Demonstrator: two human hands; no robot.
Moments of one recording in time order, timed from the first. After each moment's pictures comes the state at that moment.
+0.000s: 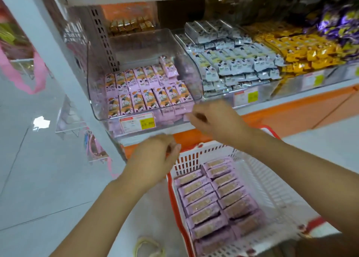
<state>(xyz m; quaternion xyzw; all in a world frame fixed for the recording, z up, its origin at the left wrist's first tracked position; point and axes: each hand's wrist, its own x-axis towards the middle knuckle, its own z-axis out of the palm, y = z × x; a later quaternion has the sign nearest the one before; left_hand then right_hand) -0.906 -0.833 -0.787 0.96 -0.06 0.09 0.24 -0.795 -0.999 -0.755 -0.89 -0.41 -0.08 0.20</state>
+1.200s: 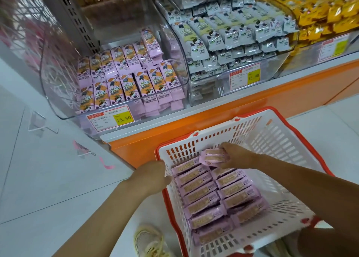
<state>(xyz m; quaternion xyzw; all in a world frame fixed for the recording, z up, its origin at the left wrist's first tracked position) -0.886 -0.850 -0.872 0.93 0.04 -0.31 0.17 -0.753 -1.108 -0.980 -0.90 -0.23 0.34 0.16</state>
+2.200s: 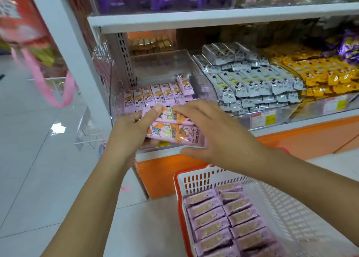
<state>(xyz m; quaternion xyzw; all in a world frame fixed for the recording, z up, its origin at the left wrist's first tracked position) -0.879 -0.791 -0.721 0.71 0.24 0.14 0.65 -0.825 -0.976 -0.708 -0.86 -0.48 -0.09 0.17</state>
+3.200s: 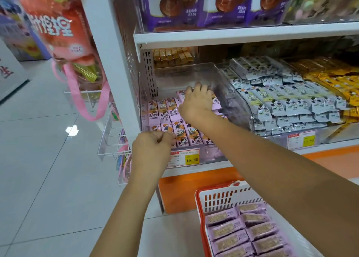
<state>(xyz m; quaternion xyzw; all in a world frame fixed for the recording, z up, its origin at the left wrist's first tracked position) -0.872 -0.760 -0.742 0.78 0.27 0.20 0.53 -0.685 -0.795 -0.751 -0.97 -0.20 -0.14 0.00</state>
